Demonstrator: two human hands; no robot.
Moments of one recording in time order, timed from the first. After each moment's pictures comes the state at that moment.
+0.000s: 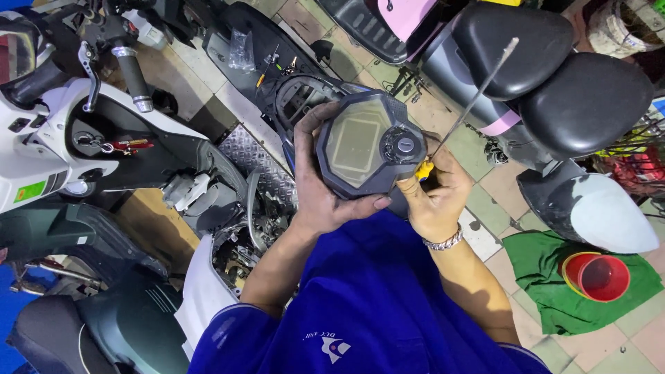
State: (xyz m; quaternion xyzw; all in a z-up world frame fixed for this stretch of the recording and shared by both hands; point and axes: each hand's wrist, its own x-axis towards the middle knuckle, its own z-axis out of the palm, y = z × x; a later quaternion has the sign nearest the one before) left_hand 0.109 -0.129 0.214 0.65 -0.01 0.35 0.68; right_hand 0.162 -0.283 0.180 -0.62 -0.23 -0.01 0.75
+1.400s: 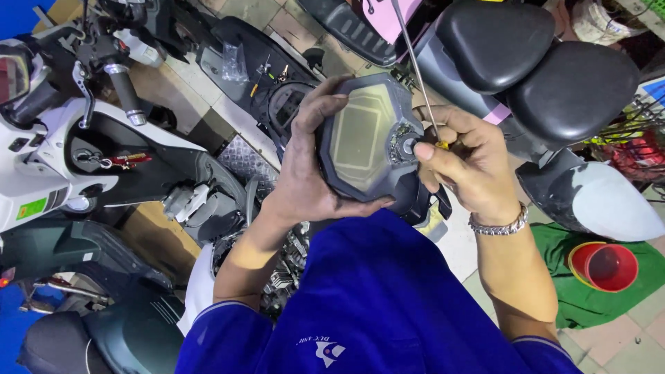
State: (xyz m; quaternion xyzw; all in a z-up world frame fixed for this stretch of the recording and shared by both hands) left_hand 0.119 -0.105 0.245 0.81 -0.19 0.27 0.48; right_hand 0.203 -0.330 0.254 -0.61 -0.23 0.23 0.72
